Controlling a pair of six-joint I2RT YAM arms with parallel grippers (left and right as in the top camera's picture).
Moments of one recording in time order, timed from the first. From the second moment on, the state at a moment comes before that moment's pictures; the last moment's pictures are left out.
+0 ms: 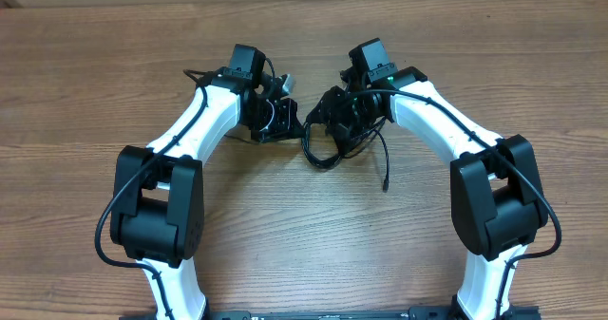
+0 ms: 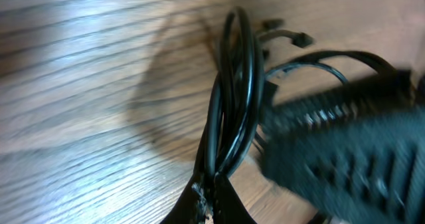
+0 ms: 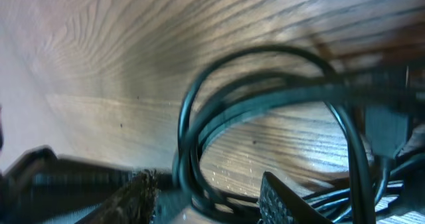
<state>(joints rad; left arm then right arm) -0.26 2.00 1.43 -0.76 0.66 -0.24 0.39 2.04 1.50 -0.65 -0.58 0.78</state>
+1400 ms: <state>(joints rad) -0.01 2.00 1.43 -0.96 0.47 -0.29 0.20 2.03 1.50 -0.97 -0.55 0.51</state>
